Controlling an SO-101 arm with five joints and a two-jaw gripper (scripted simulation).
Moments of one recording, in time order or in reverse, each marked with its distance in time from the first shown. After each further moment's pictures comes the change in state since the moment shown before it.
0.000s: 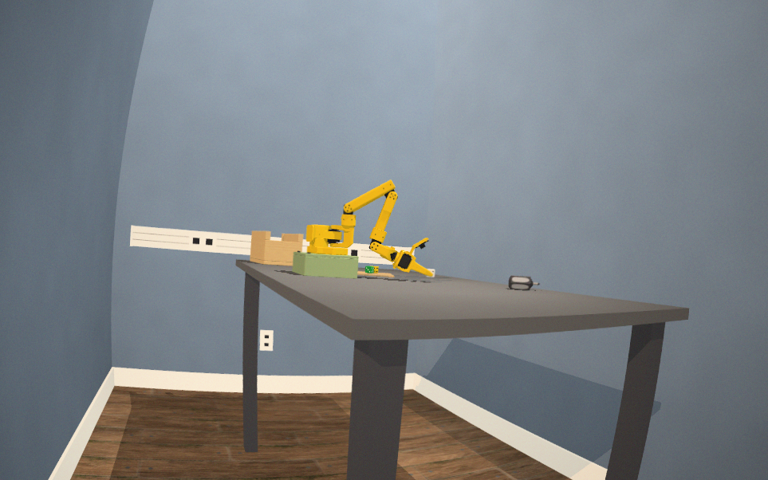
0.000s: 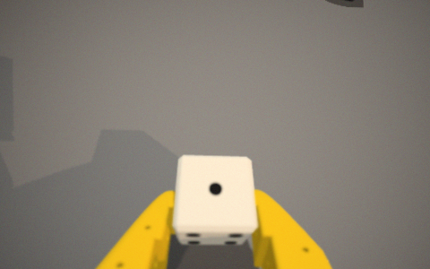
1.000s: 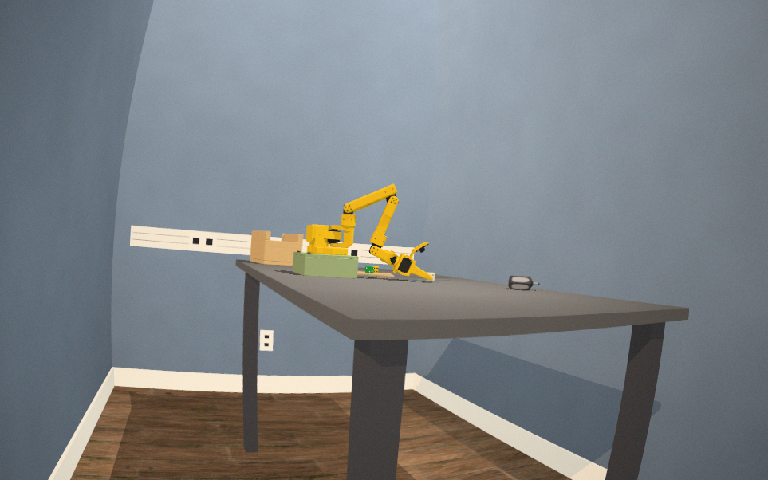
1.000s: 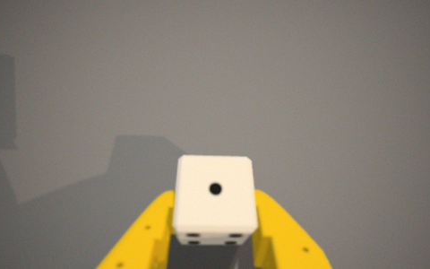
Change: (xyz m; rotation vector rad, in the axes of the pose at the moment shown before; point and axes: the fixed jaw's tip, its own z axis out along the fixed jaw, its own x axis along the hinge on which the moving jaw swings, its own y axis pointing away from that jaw) arm 0.009 0.000 0.004 0.000 -0.006 0.000
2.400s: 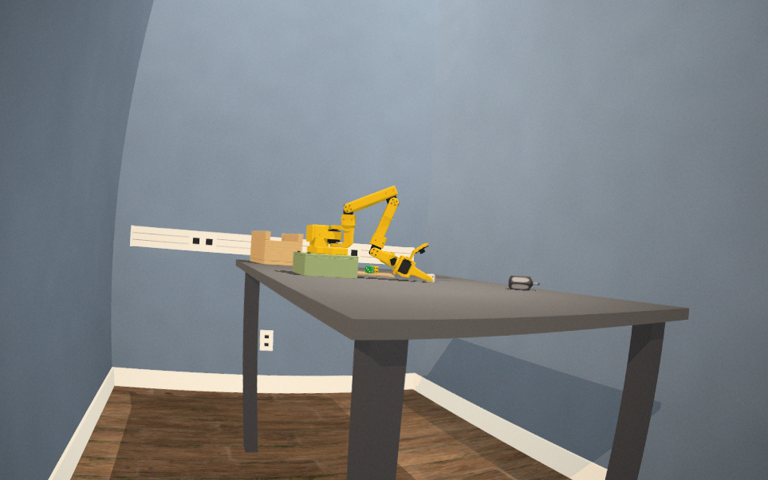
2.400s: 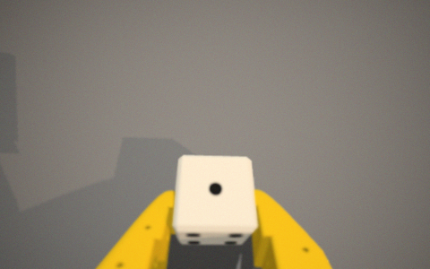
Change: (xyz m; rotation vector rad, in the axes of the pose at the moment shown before) arm 0.003 0.000 0.001 0.000 -0.001 0.000
